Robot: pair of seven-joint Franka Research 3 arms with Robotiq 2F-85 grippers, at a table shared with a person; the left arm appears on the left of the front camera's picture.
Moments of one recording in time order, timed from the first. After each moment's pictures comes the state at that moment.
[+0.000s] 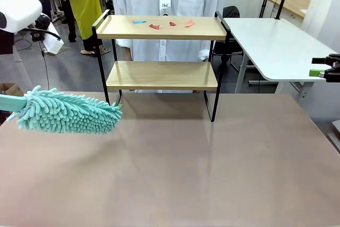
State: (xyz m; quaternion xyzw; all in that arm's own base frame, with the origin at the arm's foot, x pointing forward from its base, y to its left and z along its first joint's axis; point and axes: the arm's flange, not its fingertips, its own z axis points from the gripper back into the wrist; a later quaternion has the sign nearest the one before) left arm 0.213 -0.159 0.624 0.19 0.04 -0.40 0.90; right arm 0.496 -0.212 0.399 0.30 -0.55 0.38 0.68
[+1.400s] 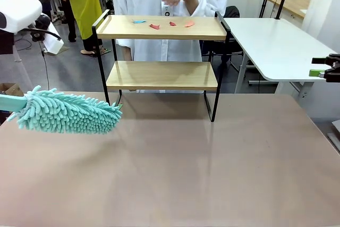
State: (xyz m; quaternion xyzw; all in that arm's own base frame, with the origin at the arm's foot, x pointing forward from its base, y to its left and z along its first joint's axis) left arm 0.213 -0.160 0.624 0.19 0.04 -0.40 0.90; right arm 0.496 -0.212 0.399 0.30 -0.55 0.38 0.68
